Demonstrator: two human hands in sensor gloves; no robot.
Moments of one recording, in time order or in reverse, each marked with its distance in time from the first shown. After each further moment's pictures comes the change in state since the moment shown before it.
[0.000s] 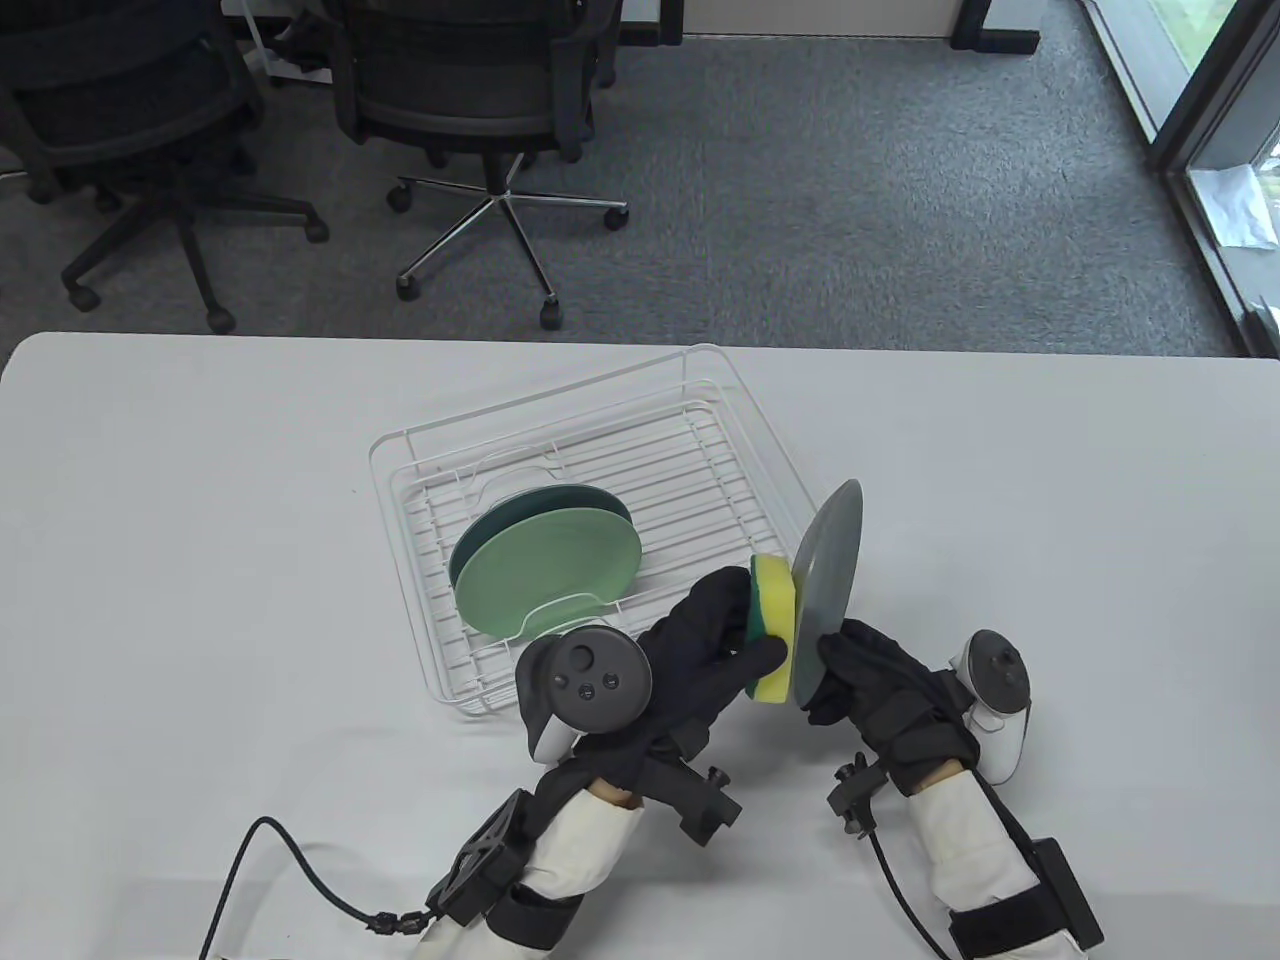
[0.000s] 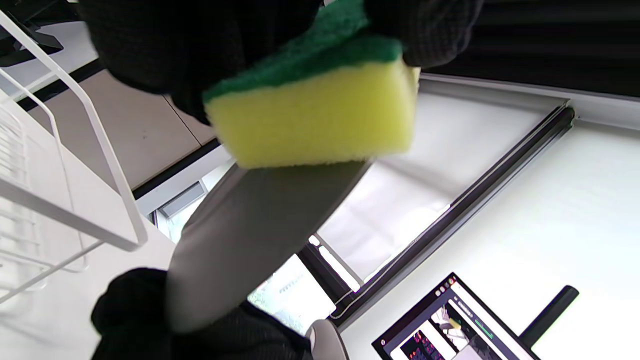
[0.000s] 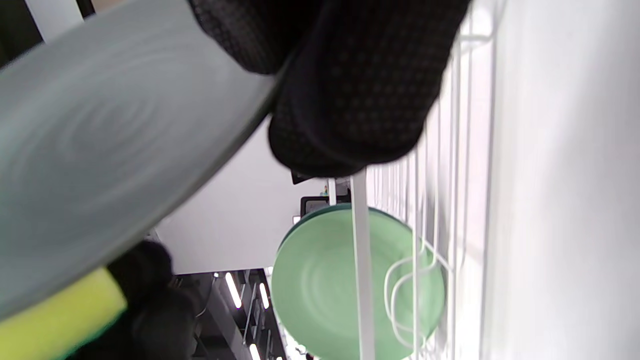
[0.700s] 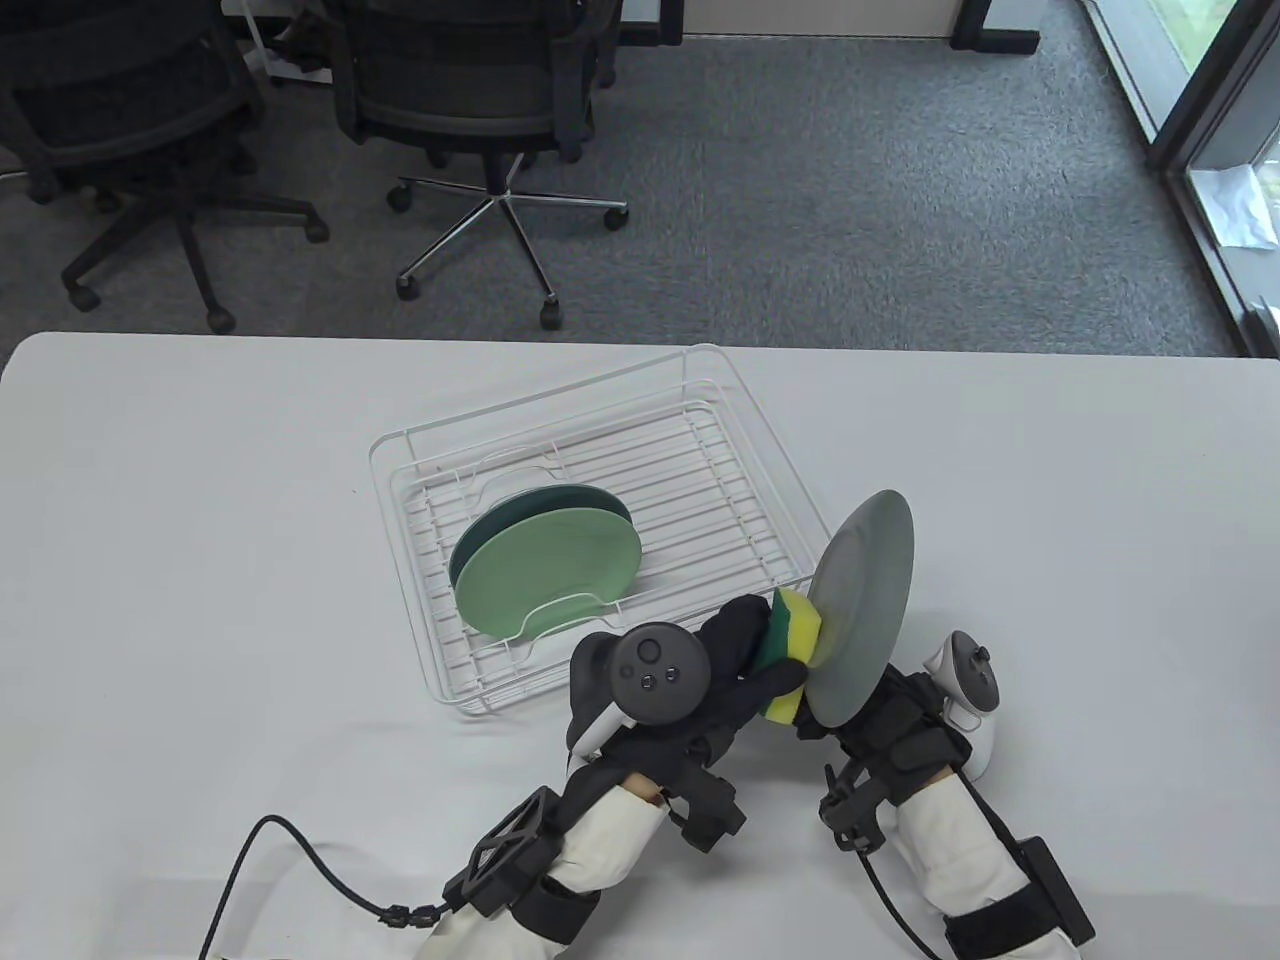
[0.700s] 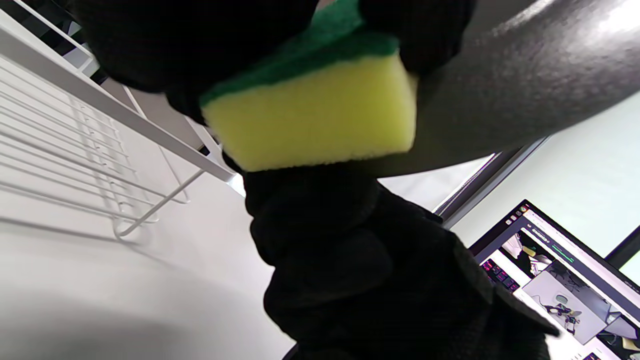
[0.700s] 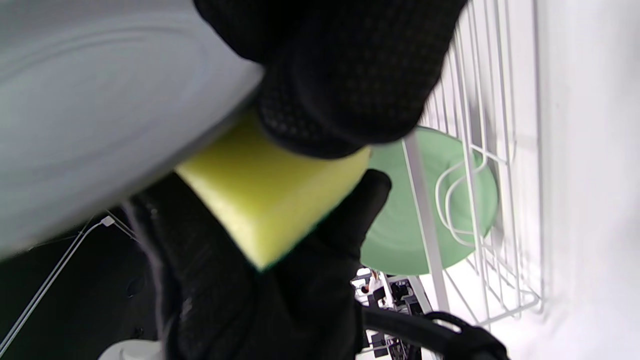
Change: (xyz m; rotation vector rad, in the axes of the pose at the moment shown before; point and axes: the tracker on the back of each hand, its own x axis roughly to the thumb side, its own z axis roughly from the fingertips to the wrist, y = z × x) left_hand -0.026 -0.031 -0.007 -0.134 0.117 -0.141; right_hand -0.002 0.019 -0.002 0.192 -0.027 -0.198
